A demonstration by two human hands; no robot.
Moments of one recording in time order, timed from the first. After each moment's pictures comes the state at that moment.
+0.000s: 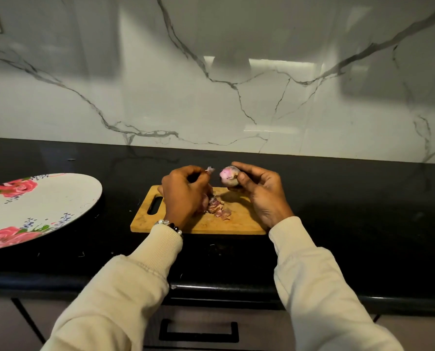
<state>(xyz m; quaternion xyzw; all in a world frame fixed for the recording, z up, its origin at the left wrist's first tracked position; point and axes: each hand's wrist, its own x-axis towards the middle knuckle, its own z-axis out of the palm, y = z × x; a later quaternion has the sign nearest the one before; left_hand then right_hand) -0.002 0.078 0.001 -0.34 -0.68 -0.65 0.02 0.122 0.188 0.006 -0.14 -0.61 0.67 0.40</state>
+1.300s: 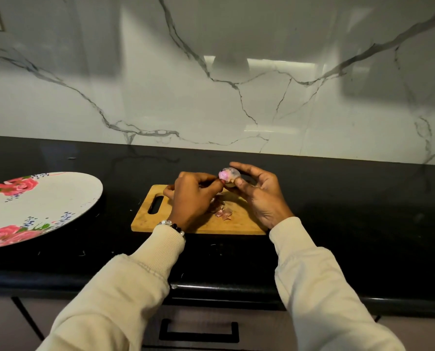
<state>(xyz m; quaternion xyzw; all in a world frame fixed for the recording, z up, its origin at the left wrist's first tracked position) 0.011 0.072 0.005 -0.41 -0.70 -0.58 -0.05 0.123 0.180 0.009 -0.11 -0.61 0.68 0.39</state>
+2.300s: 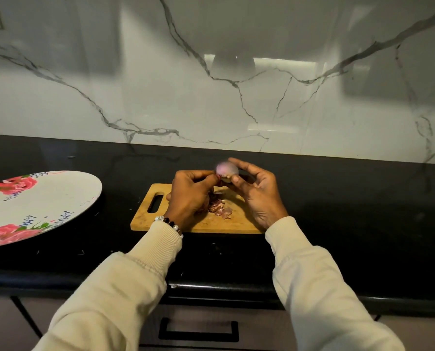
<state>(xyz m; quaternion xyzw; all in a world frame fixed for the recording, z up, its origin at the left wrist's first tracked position) 0.016 0.074 0.012 -0.32 -0.54 -0.75 -0.23 0.117 0.173 0.008 -0.10 -0.61 0.67 0.41</state>
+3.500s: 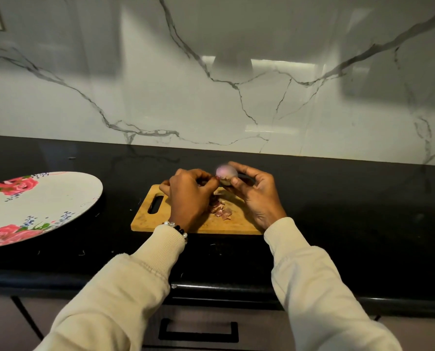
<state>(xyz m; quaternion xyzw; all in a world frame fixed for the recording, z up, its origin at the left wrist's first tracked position) 0.006 0.078 0.003 -0.36 -0.75 -0.54 0.10 0.110 0.182 0.003 -0.15 -0.62 0.65 0.41</state>
